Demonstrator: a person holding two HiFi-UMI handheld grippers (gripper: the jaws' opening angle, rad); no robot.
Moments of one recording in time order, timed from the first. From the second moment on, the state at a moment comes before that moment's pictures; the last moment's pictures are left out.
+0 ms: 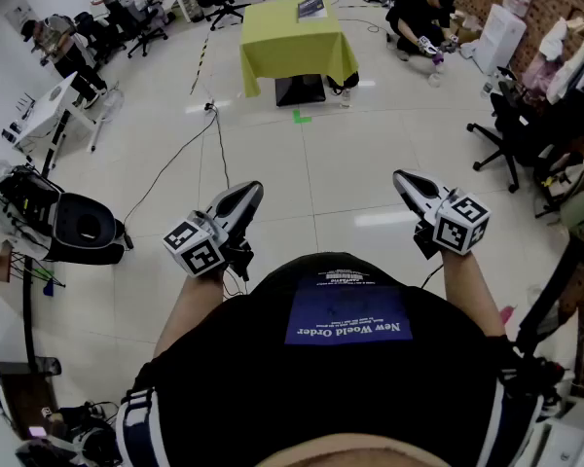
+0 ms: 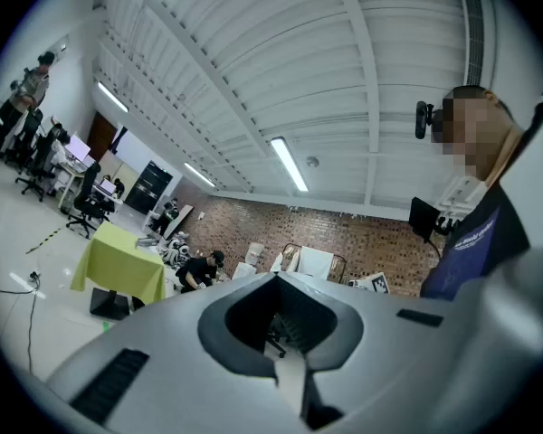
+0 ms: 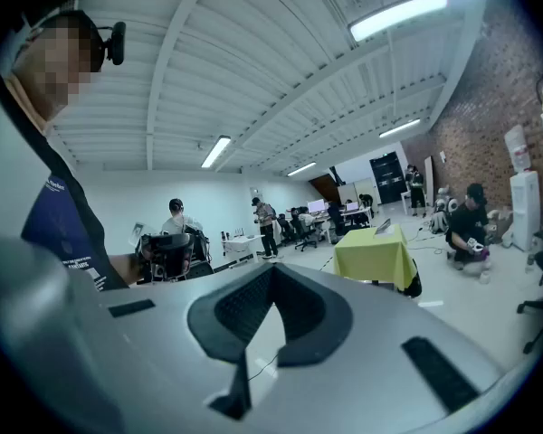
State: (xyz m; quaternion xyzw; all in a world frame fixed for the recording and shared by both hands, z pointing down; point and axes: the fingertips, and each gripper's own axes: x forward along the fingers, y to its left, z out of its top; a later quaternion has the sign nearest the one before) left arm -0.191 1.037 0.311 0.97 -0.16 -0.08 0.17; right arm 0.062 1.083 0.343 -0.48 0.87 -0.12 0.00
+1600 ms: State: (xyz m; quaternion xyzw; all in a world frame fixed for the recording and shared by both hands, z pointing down) left arm -0.324 0.733 0.314 0.97 -0.13 -0.09 0.19; right arm -0.071 0.794 0.326 -0.51 0.85 -0.12 -0.02
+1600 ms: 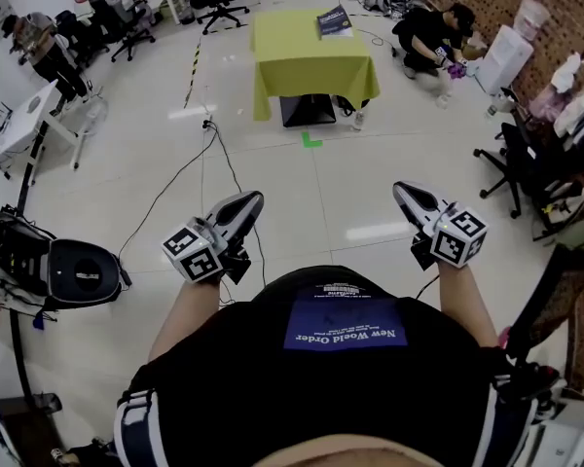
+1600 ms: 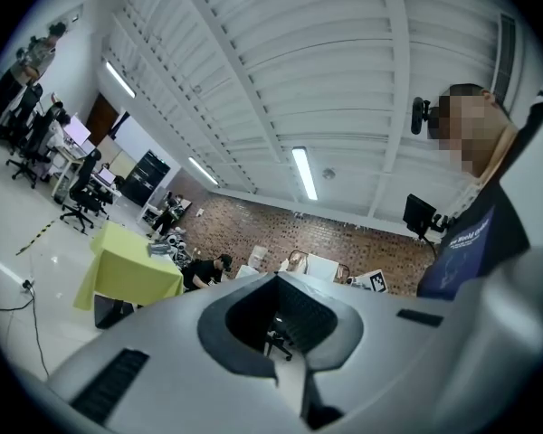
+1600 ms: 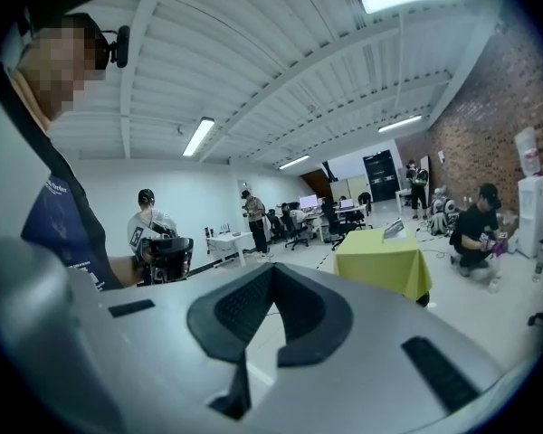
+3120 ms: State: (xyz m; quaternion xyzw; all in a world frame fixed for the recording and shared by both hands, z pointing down) left arm -0.163 0.394 0.280 0.97 -0.15 -0.11 0.16; right arm 0.084 0.430 0.290 -0.47 0.88 -0.06 -0.03
